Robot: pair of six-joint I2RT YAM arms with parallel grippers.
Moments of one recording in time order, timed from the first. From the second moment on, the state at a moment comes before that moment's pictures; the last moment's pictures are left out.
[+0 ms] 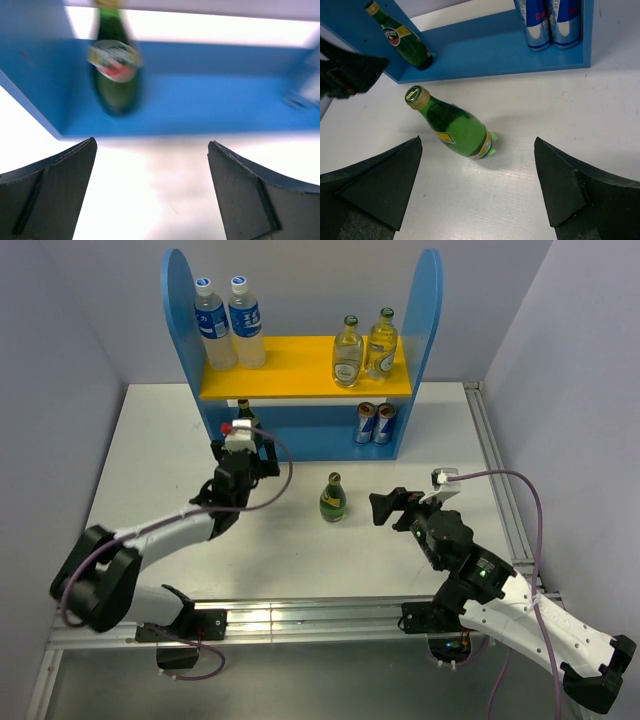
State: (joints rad) left arm -0.56 1.40 0.68 0.49 -0.46 -0.24; right arm 0.84 0.45 0.47 -0.25 0.53 0.54
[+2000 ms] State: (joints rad) left arm -0.98 1.98 0.84 0.91 -0.47 -0.22; right arm 0.84 0.48 0.47 -0.25 0.53 0.54
